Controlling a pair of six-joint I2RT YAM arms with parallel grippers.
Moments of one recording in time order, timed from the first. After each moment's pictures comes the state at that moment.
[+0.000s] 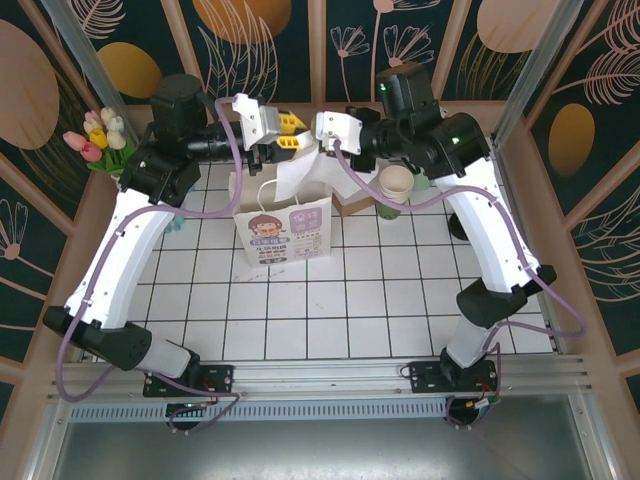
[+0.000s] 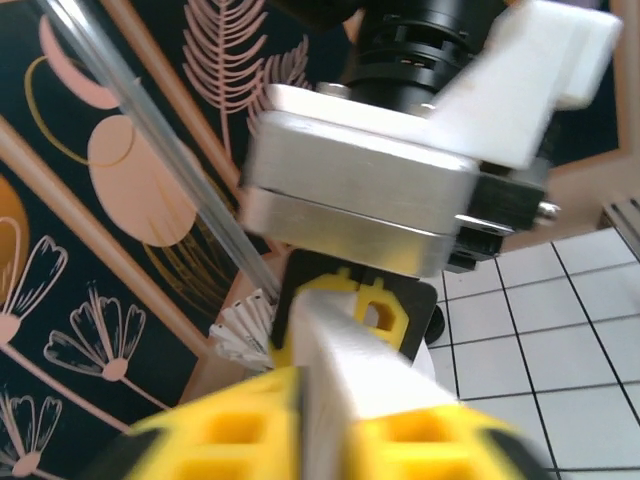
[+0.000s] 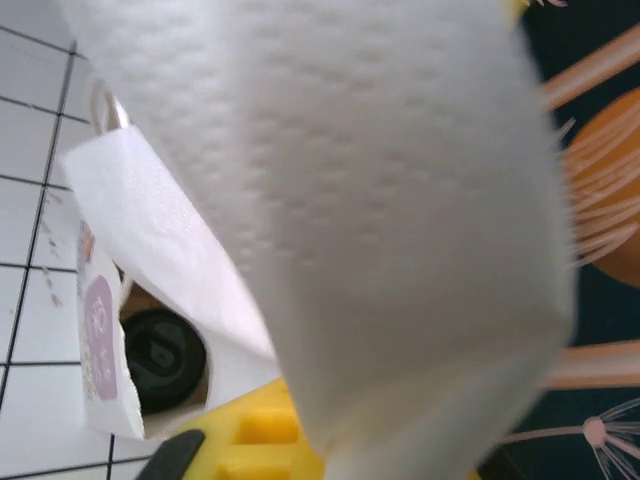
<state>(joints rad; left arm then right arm) -0.42 1.46 1.83 -0.51 0.89 0.54 0.63 1.72 2.32 -1.16 -0.36 -1.00</state>
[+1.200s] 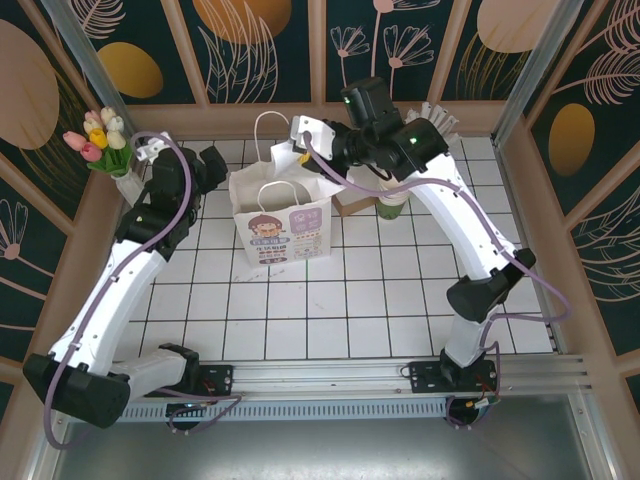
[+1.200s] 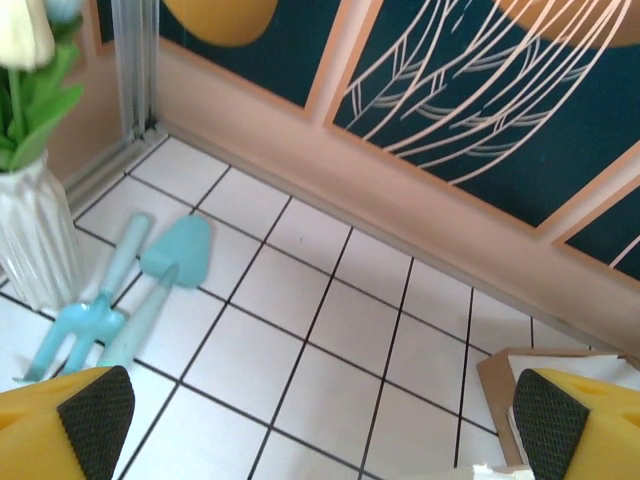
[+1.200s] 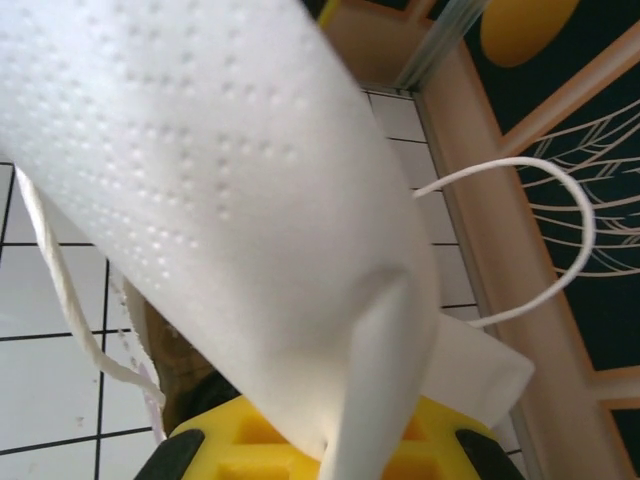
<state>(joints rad) -0.33 1.17 1.23 -0.54 -0.46 -0.64 0.69 1.81 2.23 -1.07 -0.40 -0.77</state>
